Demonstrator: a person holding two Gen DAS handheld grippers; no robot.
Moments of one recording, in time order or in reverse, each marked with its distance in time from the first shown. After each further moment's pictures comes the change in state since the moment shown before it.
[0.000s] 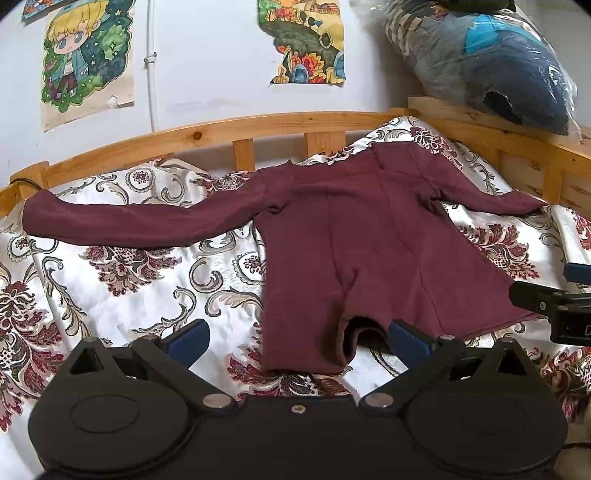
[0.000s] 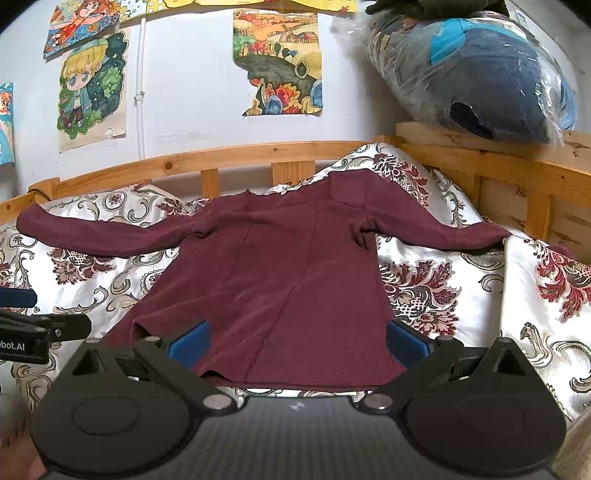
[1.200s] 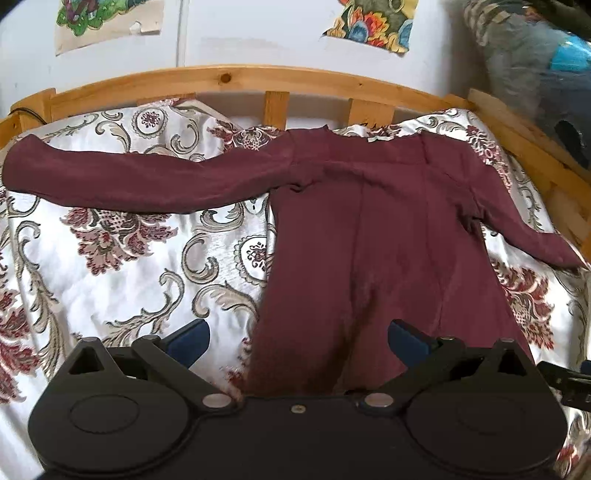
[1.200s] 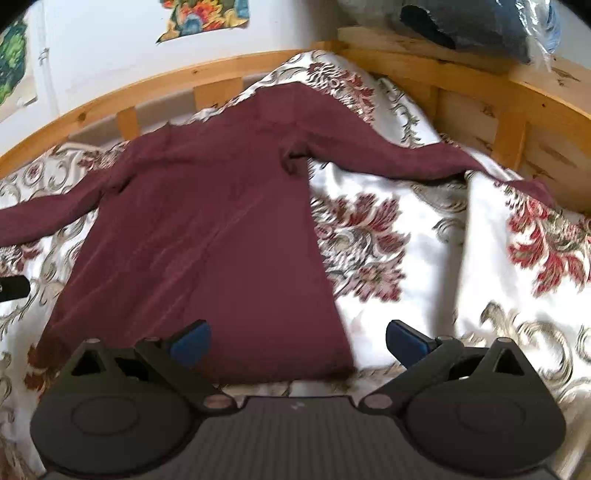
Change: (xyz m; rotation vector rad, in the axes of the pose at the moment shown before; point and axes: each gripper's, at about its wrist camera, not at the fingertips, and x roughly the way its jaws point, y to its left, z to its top) left arm 0.070 0.009 0.068 -0.227 0.208 0.035; right arm 0.059 -0.059 0.046 0.123 0.338 -0.138
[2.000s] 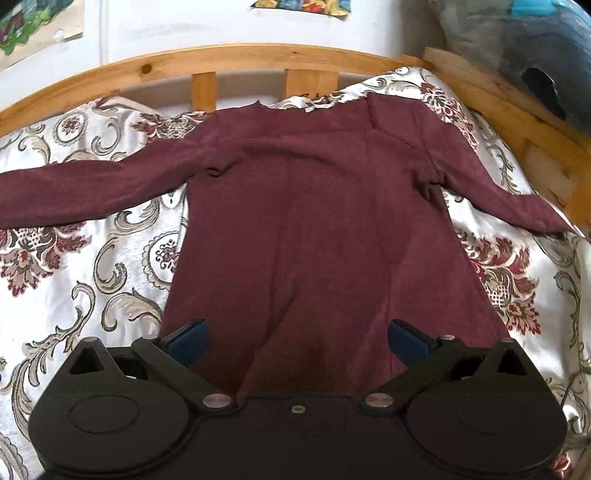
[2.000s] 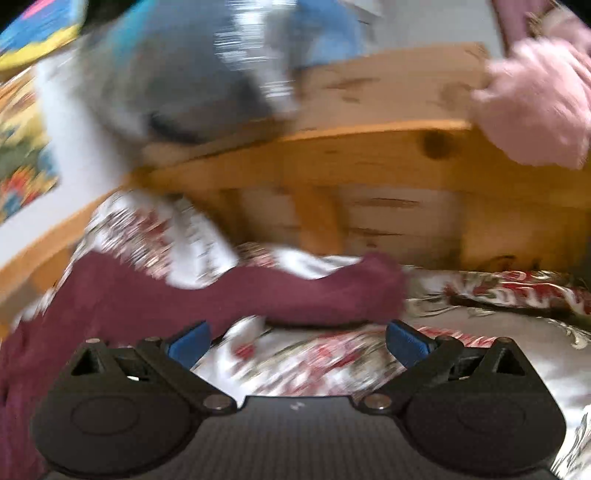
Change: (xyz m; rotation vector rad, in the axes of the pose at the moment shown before) left arm 0.044 -0.071 -0.002 0.118 0.049 -0.071; right arm 0.035 -0.209 0.071 0.460 -0.287 -0.237
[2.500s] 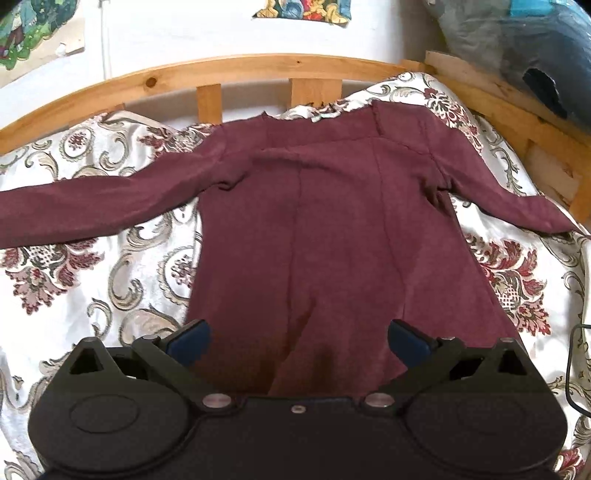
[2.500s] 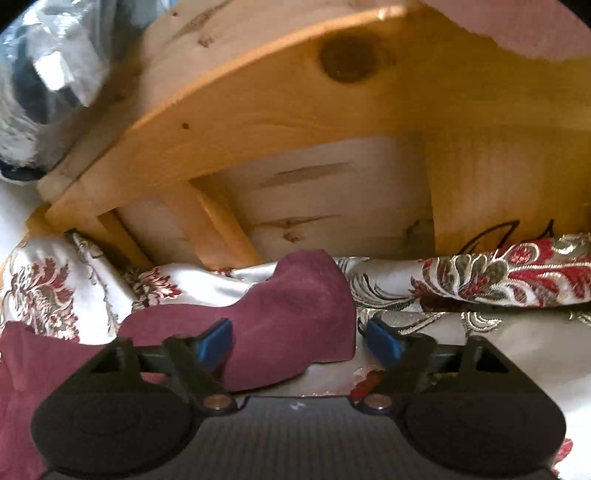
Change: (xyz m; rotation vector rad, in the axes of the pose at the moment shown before) left arm -0.007 0.013 0.007 0.023 -0.021 0.028; right arm 0.088 -0.043 0.017 0.234 0.069 -0.169
